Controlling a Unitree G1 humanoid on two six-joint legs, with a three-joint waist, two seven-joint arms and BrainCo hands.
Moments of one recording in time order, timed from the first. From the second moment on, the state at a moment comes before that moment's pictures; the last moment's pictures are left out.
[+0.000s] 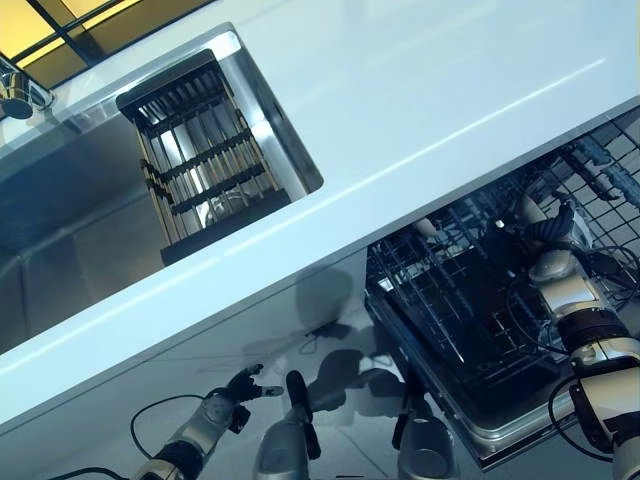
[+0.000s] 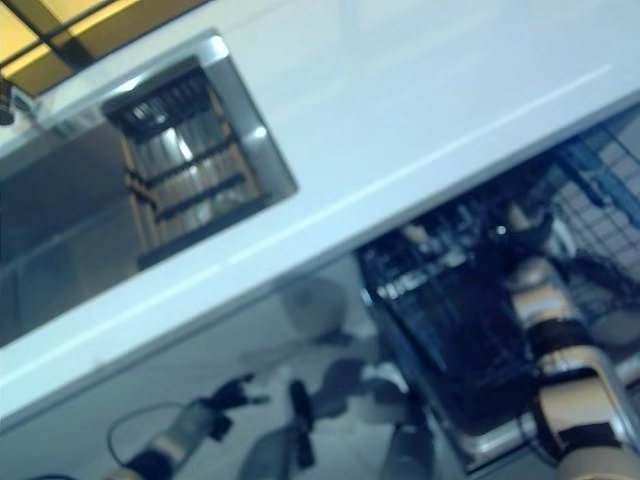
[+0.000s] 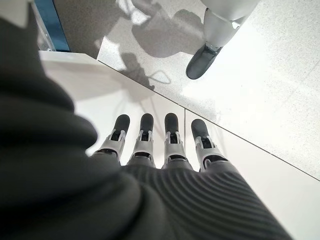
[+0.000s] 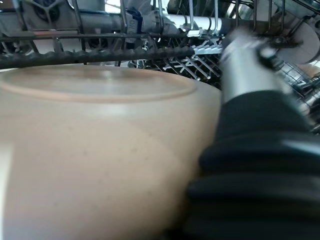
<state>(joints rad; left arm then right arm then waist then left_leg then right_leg) -0.17 0.35 -0.48 0.89 0.02 0.00 -0.01 -0.68 -0.74 0.25 0.78 -0.03 0.30 -0.42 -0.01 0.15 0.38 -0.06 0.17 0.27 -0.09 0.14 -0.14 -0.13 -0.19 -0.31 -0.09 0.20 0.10</state>
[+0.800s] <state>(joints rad) -0.16 0.38 -0.44 0.86 0.02 0.01 -0.01 -0.55 -0.72 0.22 0.57 -0.03 0.31 -0.47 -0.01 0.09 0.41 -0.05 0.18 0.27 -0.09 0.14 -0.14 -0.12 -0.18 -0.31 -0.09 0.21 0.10</state>
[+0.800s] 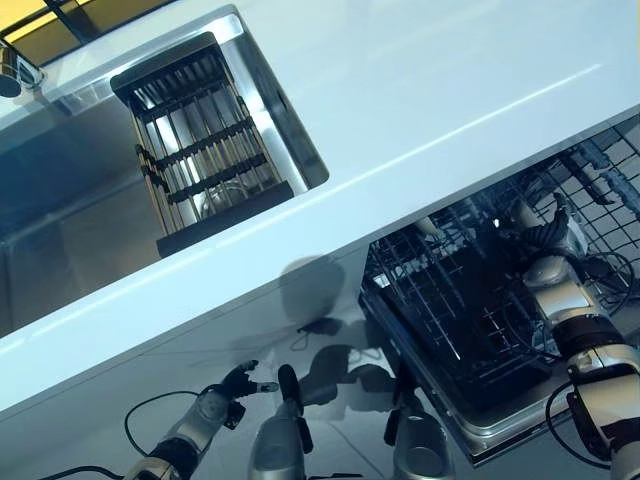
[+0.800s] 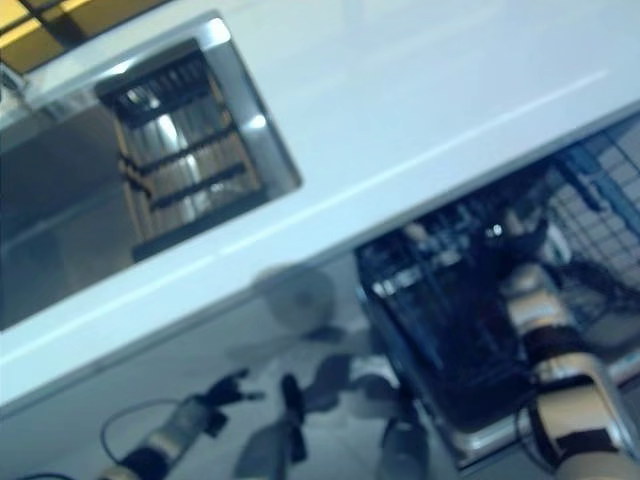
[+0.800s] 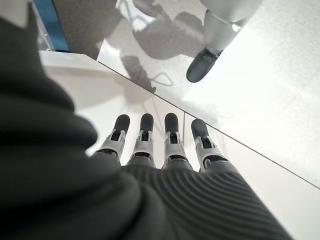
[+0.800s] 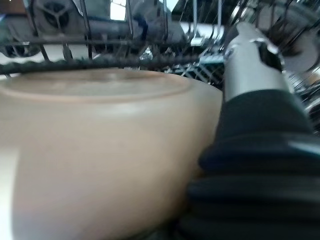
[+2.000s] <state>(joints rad) 0.01 0.30 -0.33 1.01 0.07 0.03 0.01 -0.01 -0.58 -0.15 0.00 0.37 -0.01 -0.48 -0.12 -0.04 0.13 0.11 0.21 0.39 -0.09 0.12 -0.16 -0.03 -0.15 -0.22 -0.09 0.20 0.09</state>
